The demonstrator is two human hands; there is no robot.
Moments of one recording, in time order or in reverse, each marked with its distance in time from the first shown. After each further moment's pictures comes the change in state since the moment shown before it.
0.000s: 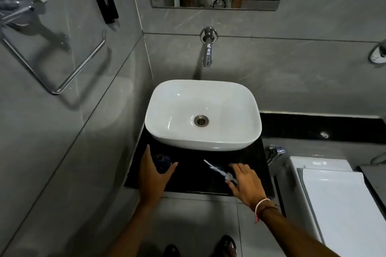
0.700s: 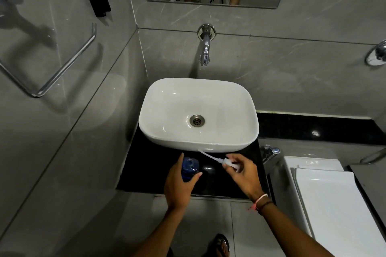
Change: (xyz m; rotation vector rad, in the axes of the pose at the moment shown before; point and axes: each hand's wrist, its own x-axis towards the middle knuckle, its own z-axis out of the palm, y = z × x) left_hand -0.038 0.026 0.075 -0.078 -0.154 -0.057; right_hand 0.025 -0.005 -0.026 0.872 0.239 0.227
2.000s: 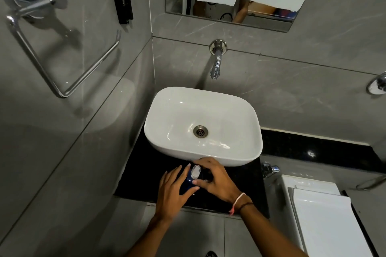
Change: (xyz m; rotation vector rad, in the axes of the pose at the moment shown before) left_hand 0.022 -0.031 -0.016 0.266 -0.067 0.396; right_hand 0.024 -0.061 0.054 -0.275 -0.462 -0.260
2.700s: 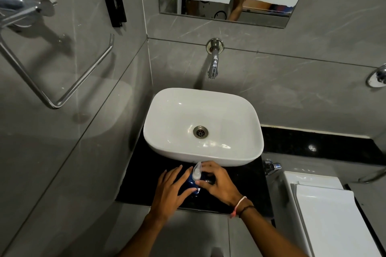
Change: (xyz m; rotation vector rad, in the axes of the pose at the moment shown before) left_hand 0.011 -0.024 -0.012 0.119 -0.141 0.131; right_hand -0.001 0.009 0.013 0.152 0.114 0.049
